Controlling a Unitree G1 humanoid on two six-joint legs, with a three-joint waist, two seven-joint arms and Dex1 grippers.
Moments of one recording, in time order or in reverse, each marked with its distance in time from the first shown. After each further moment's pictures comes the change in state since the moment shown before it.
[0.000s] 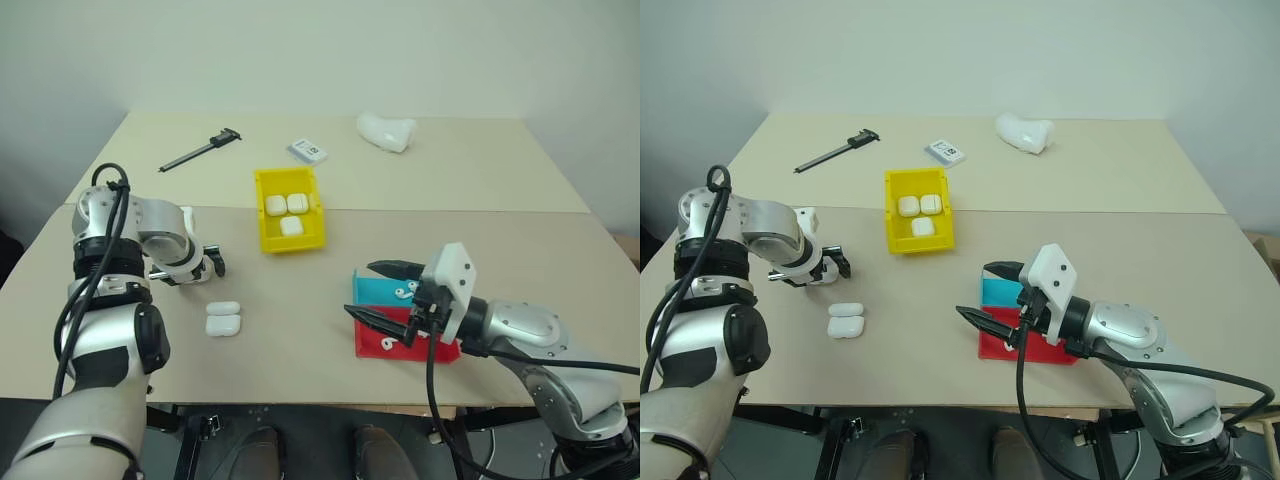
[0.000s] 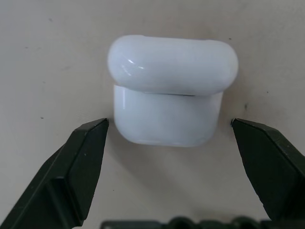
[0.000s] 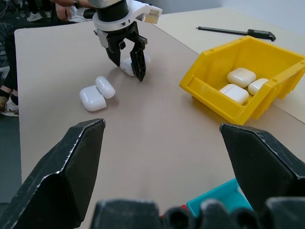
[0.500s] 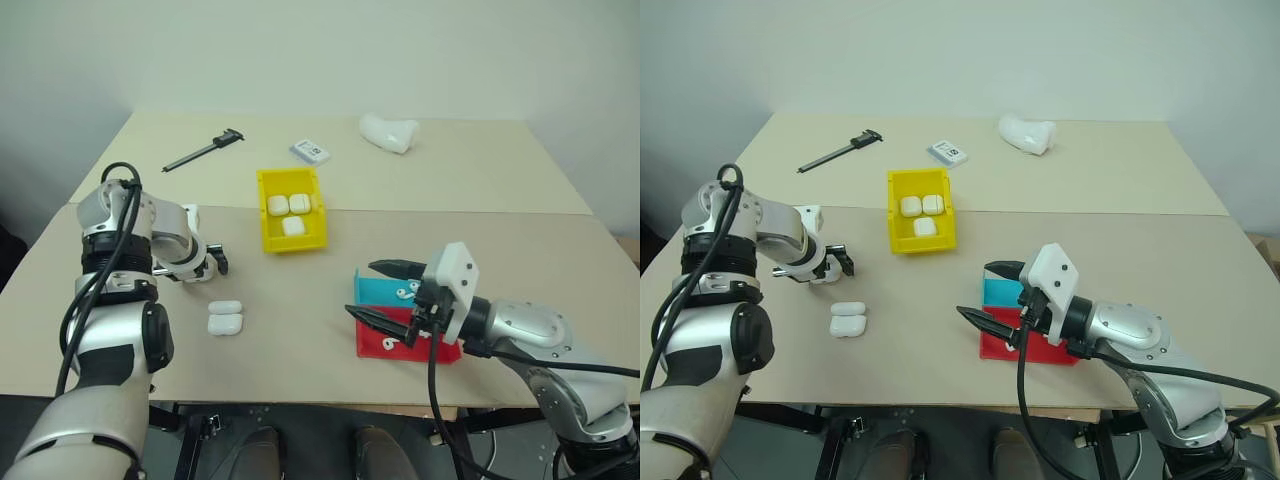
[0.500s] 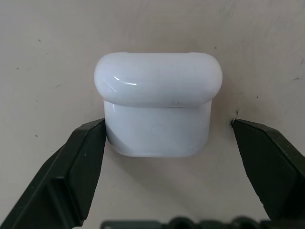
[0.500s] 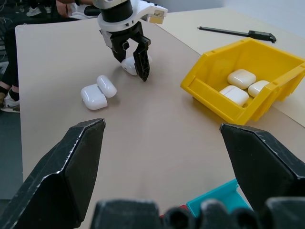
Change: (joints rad) left arm -0.016 -0.023 -0.044 -0.037 0.287 0.000 -0.311; right arm 0.000 -0.009 -0.010 -0.027 0.003 0.019 -0.008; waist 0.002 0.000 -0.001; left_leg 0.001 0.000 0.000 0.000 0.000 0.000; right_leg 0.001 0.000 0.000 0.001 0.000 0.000
